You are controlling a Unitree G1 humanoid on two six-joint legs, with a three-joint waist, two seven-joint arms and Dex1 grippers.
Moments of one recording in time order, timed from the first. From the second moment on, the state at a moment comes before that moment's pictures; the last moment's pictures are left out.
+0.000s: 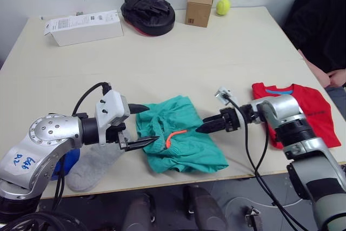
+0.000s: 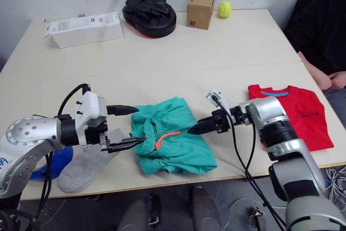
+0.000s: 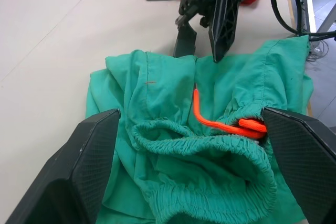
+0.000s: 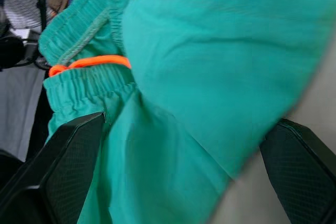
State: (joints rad) left arm -0.23 0.83 0.14 -0.66 -0.61 0.78 -0.80; right arm -0.84 -0.55 0.35 0.43 0.42 1.07 1.43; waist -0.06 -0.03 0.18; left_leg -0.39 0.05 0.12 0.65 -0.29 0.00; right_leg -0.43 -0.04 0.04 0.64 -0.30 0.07
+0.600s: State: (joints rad) left arm -0.23 0.84 0.12 -0.65 -0.59 0.76 -0.79; right arm -0.89 -0.39 0.35 0.55 0.41 1.10 1.37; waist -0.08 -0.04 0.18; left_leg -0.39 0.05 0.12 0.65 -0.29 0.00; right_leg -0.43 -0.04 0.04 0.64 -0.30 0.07
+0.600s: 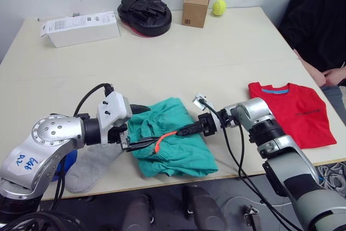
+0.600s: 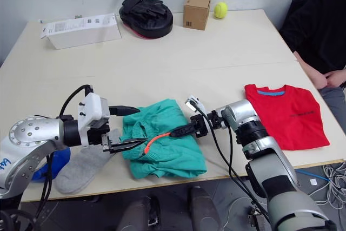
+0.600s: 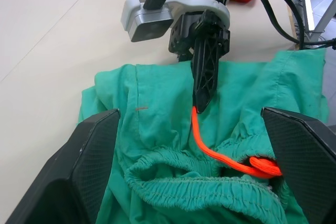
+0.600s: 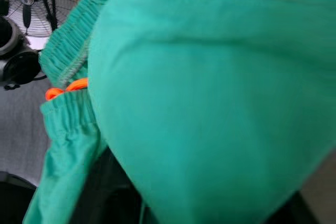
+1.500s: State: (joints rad) left arm -0.30 0.82 0.03 -0.53 -0.56 0.68 -0.83; right arm -0.65 -0.78 -0.03 0.16 0.67 1.35 1.28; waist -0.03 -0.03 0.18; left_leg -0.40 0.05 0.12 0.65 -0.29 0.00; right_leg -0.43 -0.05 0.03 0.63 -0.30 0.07
